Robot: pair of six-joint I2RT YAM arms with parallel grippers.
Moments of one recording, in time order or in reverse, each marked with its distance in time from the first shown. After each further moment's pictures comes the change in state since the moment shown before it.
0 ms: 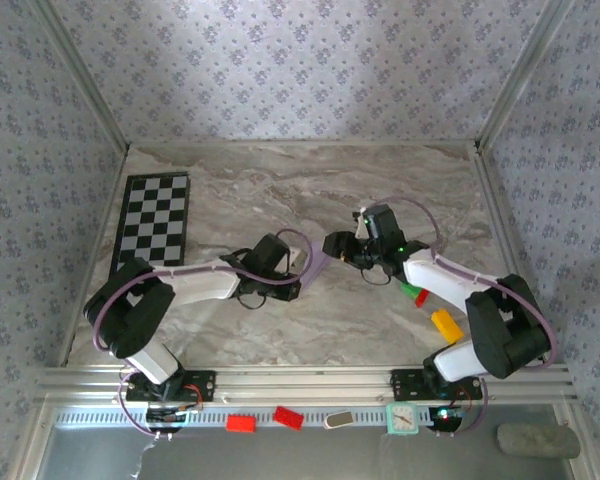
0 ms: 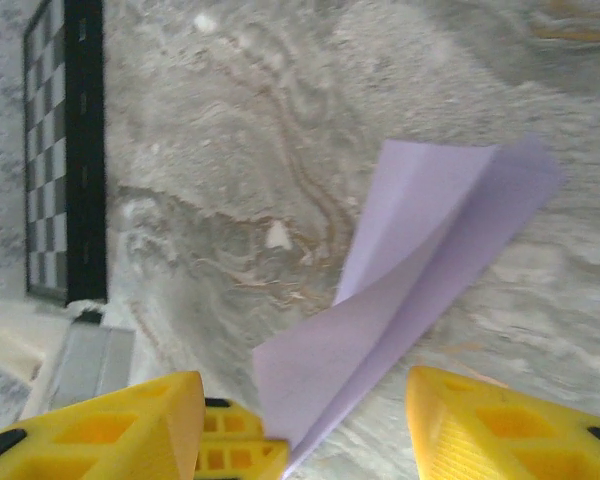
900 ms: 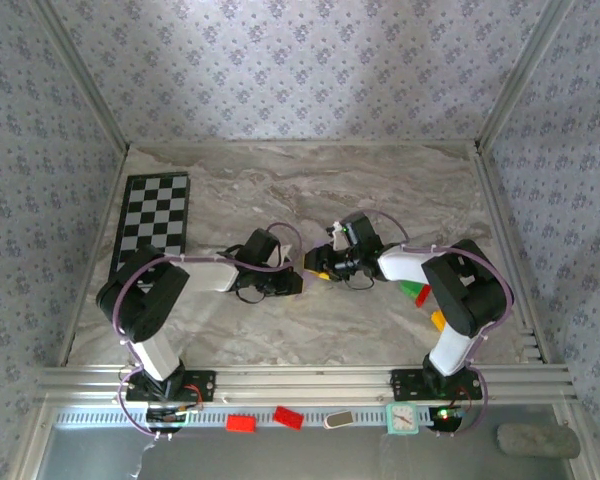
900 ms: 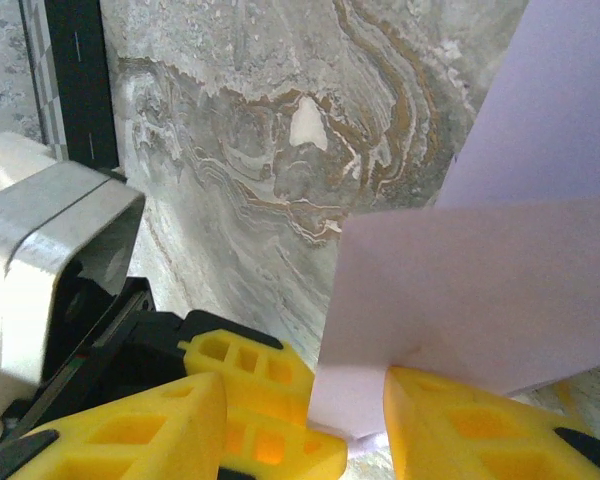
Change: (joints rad) left arm 0.113 0.096 -0.026 0.159 0.274 -0.213; right arm 0.069 0.290 0.027 0.206 -0.264 0.038
